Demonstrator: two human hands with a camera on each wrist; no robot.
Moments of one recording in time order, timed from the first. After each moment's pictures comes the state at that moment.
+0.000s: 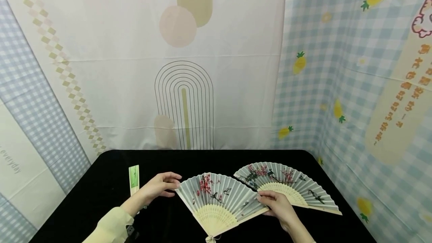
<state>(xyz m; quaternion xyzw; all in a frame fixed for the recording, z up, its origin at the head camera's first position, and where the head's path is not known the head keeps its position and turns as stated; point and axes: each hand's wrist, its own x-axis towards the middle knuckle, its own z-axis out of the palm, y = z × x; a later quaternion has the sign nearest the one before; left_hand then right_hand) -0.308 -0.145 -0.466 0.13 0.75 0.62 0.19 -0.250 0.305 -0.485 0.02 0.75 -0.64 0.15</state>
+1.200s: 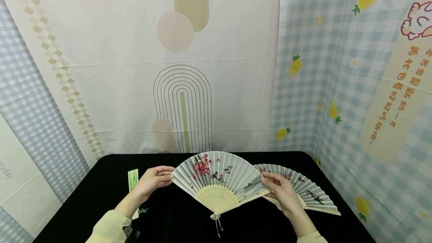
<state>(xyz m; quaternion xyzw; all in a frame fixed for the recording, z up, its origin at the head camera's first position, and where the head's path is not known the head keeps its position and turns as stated) -0.310 -0.148 -0.441 0.09 0.72 0.68 0.09 -0.262 0.299 -0.438 0.05 0.74 -0.67 0.03</state>
